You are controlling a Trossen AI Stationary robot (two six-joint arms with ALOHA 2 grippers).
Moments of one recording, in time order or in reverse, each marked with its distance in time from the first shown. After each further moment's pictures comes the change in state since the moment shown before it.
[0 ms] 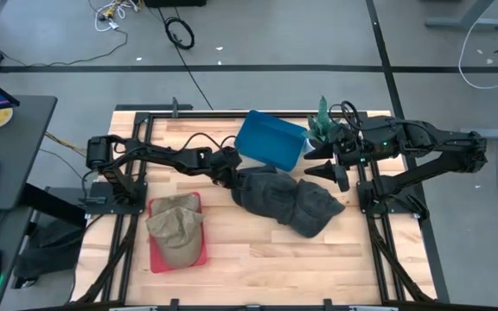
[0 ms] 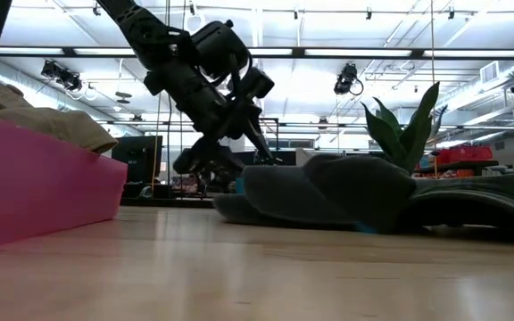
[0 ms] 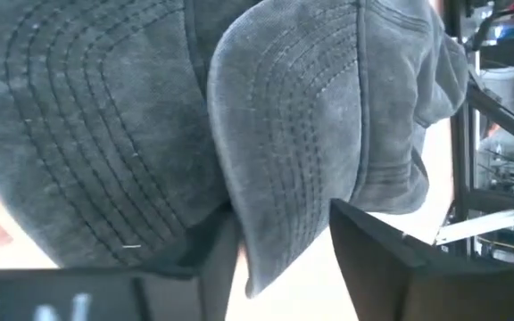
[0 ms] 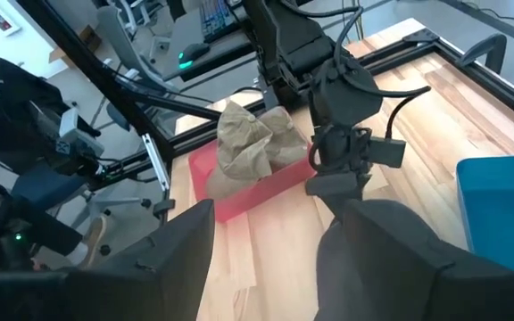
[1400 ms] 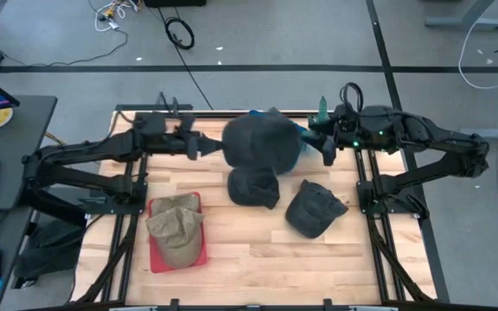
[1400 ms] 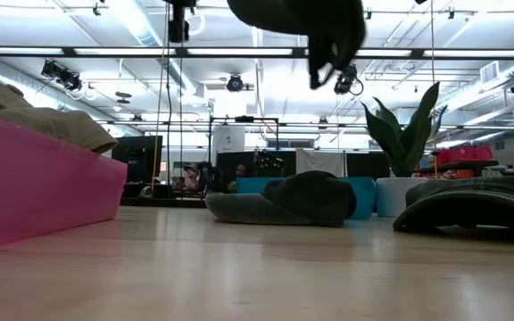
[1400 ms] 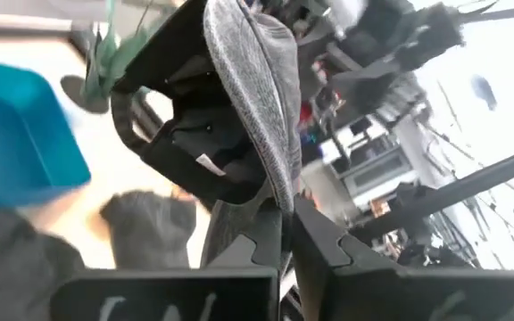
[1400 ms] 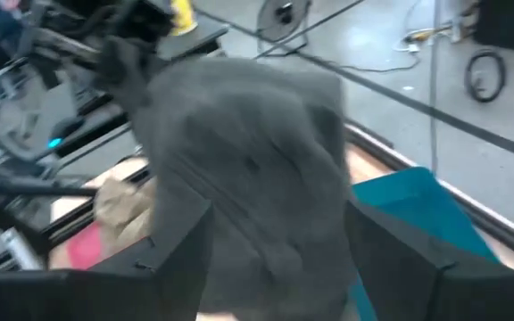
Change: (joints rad) left arm 0.055 -0.669 -0.002 0.047 -0.089 0.151; right arm -0.116 0.000 0.000 0.004 0.287 0.030
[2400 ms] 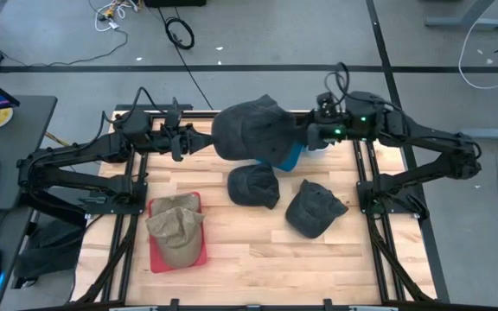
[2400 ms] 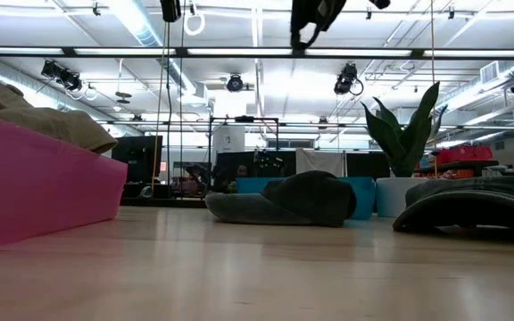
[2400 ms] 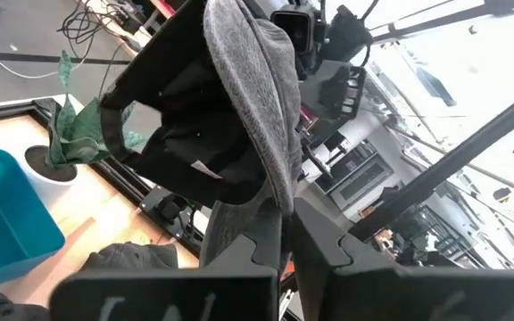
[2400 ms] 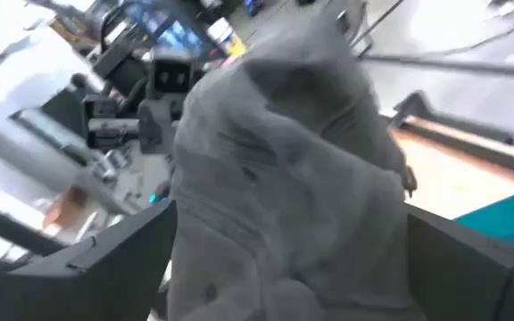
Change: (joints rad) left arm 0.003 -0.096 0.000 0.047 -0.006 0.113; right arm -0.136 0.113 -0.001 0.300 -0.251 0.218
